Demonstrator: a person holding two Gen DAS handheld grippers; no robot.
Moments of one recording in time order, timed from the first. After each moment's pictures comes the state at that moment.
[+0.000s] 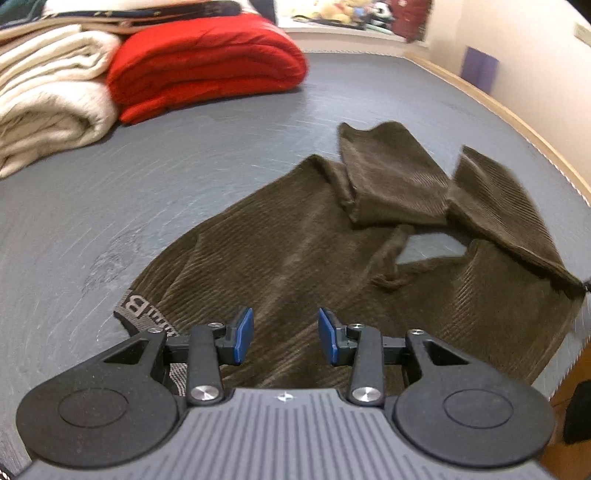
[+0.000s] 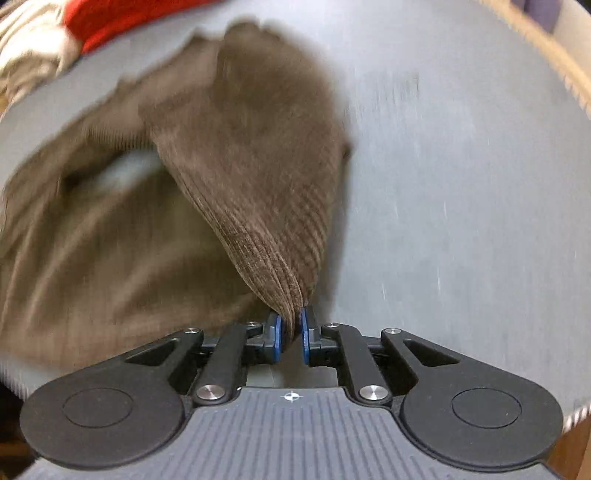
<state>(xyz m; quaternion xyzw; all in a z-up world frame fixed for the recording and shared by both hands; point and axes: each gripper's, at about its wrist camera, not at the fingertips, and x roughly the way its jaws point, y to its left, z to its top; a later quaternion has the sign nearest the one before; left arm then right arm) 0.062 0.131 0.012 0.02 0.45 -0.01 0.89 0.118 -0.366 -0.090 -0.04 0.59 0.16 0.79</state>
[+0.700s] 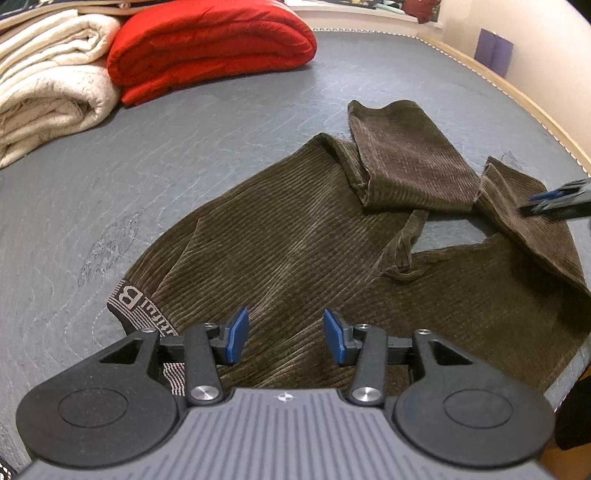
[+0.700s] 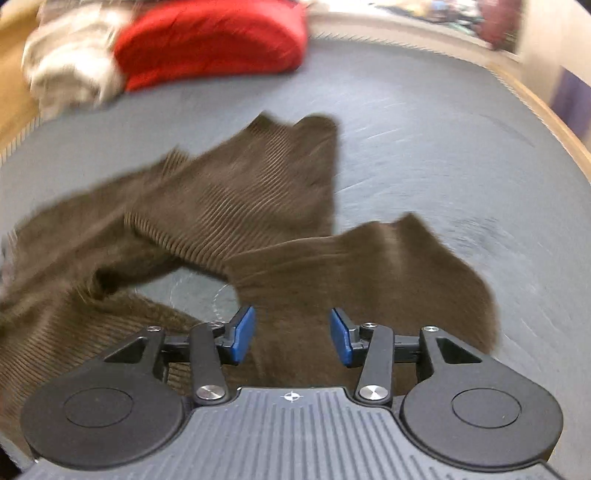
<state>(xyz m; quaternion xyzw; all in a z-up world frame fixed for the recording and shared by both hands) 0.089 0.127 -0.010 0.01 0.48 0.02 0.88 0.192 -0.224 -0.072 -0.10 0.47 0.21 0.85</state>
